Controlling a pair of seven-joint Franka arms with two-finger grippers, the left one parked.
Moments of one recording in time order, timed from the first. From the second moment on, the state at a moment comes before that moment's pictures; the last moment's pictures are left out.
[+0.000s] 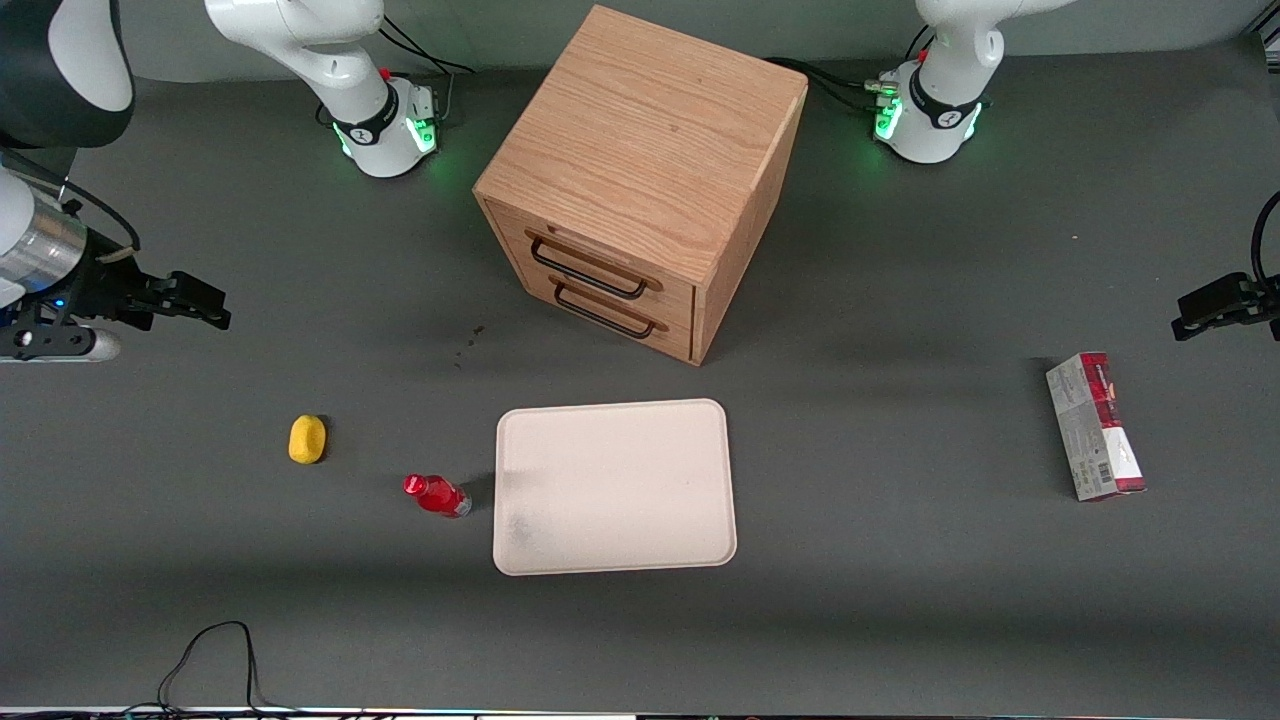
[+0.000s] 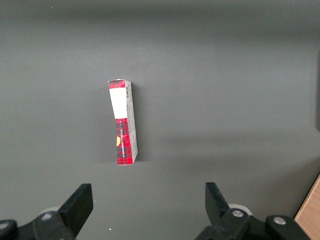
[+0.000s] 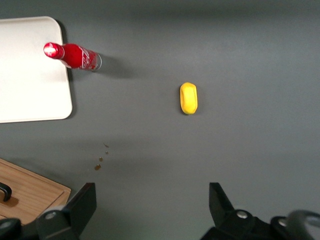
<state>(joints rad) 0.02 0.01 -0.01 -1.71 0.01 1.69 0.04</state>
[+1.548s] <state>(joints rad) 0.03 0.04 0.00 -1.64 0.03 1.58 0.05</state>
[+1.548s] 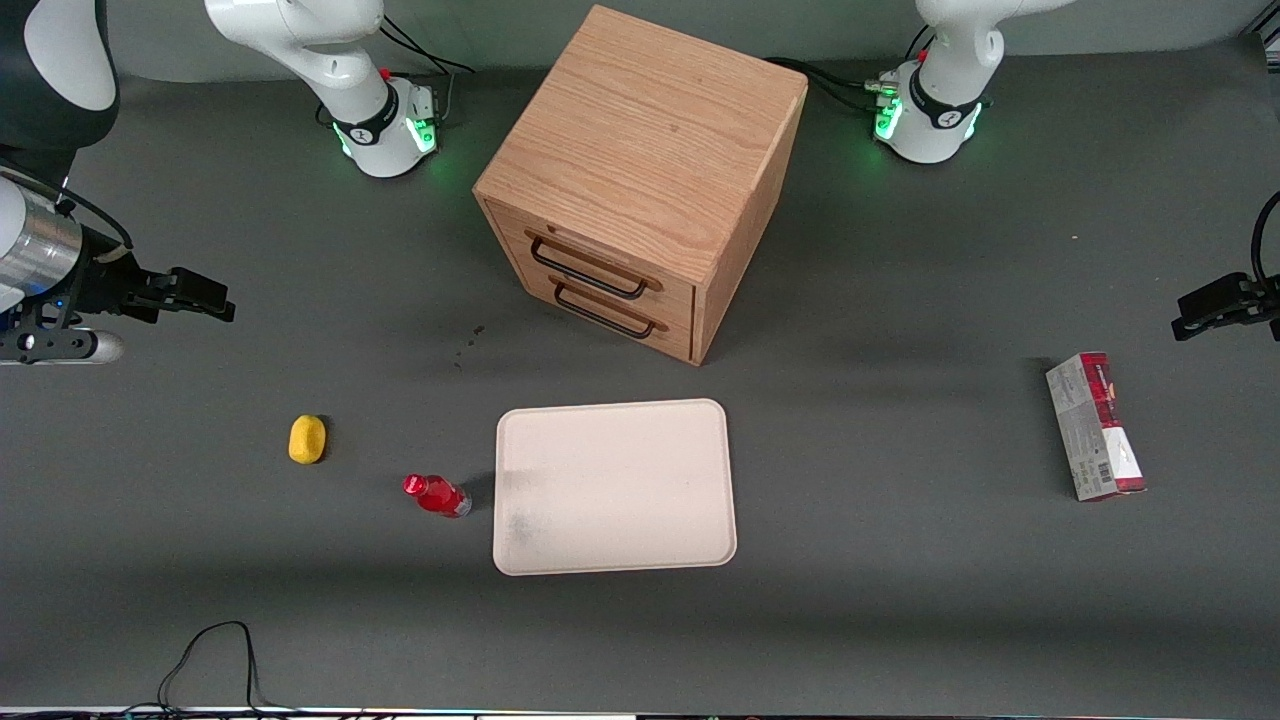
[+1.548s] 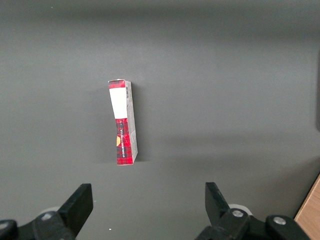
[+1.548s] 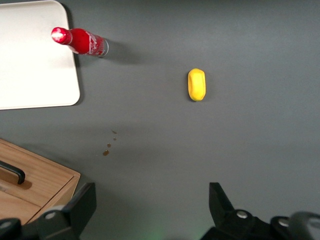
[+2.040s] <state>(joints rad) 0.11 0.12 0.00 -1.46 0.03 1.49 0.11</state>
